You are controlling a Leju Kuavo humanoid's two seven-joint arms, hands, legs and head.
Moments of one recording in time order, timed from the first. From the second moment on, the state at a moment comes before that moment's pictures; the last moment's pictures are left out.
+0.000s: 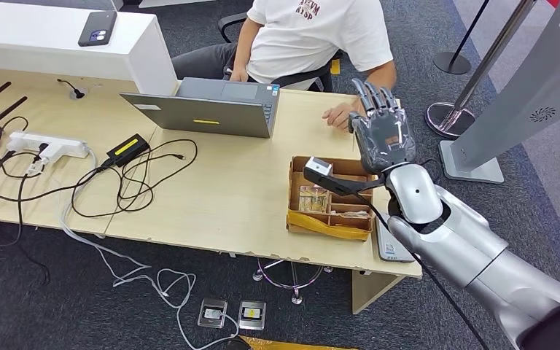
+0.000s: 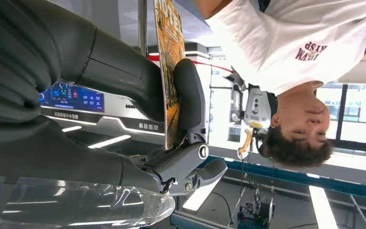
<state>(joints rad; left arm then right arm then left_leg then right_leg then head) -0.19 -0.10 -1.29 -0.40 0.60 0.66 0.04 -1.04 -0.27 1.14 -1.05 0.90 -0.29 0.37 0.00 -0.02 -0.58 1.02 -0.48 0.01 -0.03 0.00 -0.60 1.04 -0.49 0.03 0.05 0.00</state>
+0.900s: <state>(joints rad) -0.14 -0.10 -1.08 -0.36 0.57 0.67 -0.08 -0.62 -0.57 0.80 -1.20 0.75 -0.55 0.49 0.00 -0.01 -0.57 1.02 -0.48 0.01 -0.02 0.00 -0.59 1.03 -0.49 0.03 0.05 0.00</state>
